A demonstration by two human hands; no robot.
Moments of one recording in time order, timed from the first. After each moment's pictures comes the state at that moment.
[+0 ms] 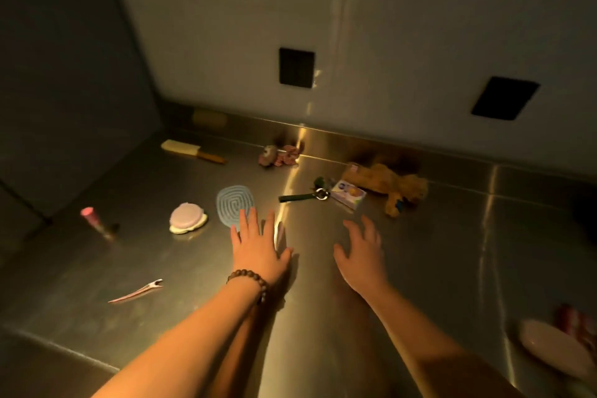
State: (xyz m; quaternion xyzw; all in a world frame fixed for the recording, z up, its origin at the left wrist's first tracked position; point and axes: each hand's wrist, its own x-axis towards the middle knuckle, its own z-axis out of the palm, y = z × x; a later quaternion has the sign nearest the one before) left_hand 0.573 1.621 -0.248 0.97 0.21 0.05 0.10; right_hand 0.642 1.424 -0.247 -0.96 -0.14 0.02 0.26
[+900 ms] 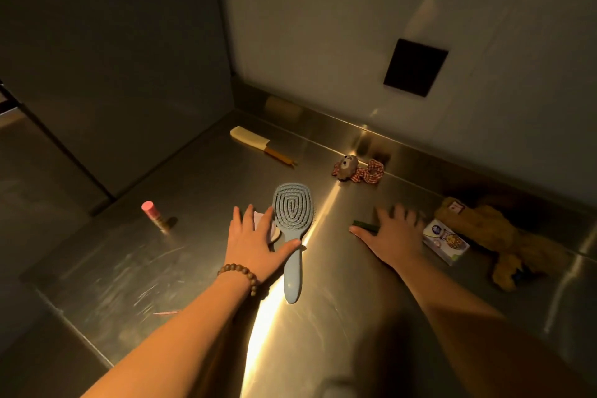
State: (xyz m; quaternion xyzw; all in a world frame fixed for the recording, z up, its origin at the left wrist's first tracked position) left_hand 0.582 1.771 -0.287 0.92 0.34 0.06 0.17; right_hand 0.777 1.563 -0.267 -0.97 -0.25 0.06 -0.03
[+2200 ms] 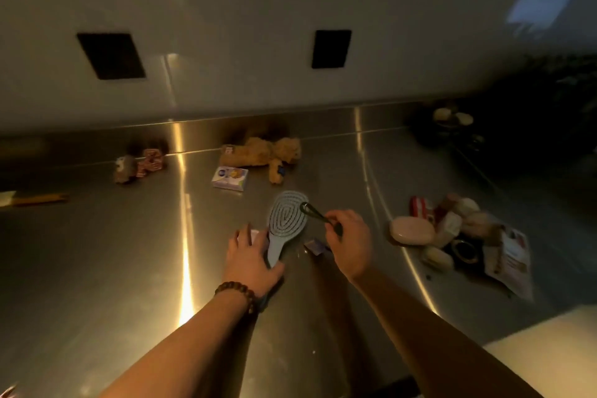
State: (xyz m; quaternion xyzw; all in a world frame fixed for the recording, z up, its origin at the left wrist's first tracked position) left_hand 0.599 1.490 -0.274 0.97 -0.03 -0.05 0.24; right_hand 0.589 1.292 -0.213 -0.93 0.03 -0.13 0.34
